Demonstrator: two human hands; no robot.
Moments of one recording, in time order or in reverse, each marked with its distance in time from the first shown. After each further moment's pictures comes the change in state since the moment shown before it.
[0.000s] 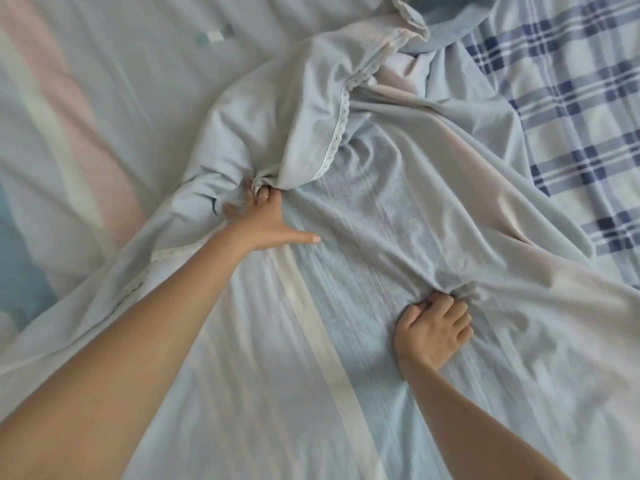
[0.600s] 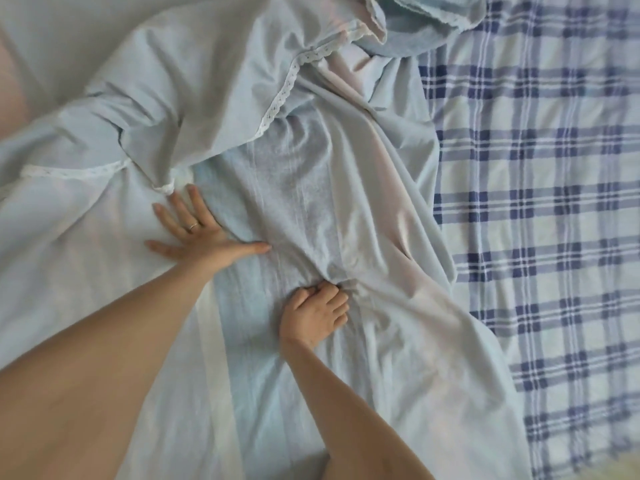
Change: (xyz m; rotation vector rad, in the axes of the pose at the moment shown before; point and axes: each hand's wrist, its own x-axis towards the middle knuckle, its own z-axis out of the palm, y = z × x) left_hand -0.048 0.073 0.076 -0.381 0.069 -0.579; right_hand 0.003 -0.016 -0.023 0.159 -0.327 0.030
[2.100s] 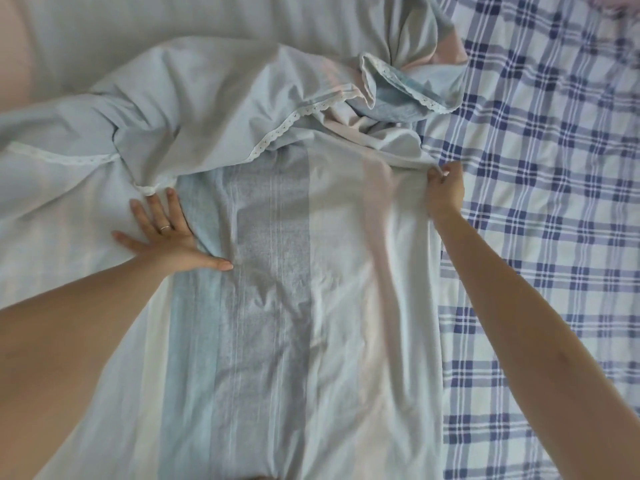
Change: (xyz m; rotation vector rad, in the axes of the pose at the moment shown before) left_hand -0.020 0.009 -0.024 0.022 -0.196 -0.036; right_hand 0.350 -0.102 -0.154 0.098 -0.209 -0.268
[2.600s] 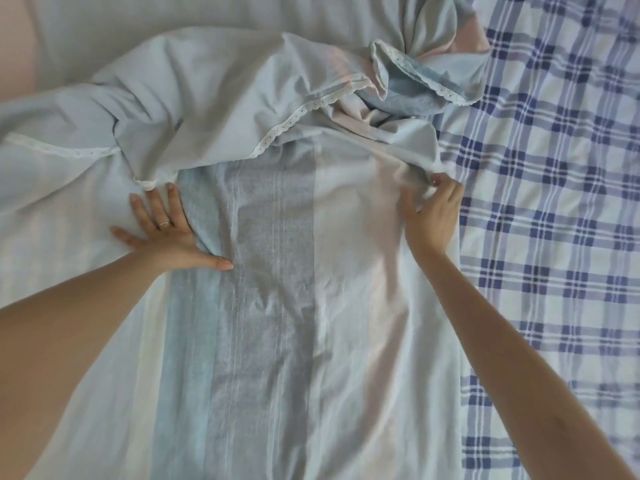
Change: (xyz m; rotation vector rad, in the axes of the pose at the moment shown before) left_hand 0.008 0.000 0.004 0.002 0.045 -0.013; right_hand -0.036 0.039 0.042 -0.210 0.187 -0.463
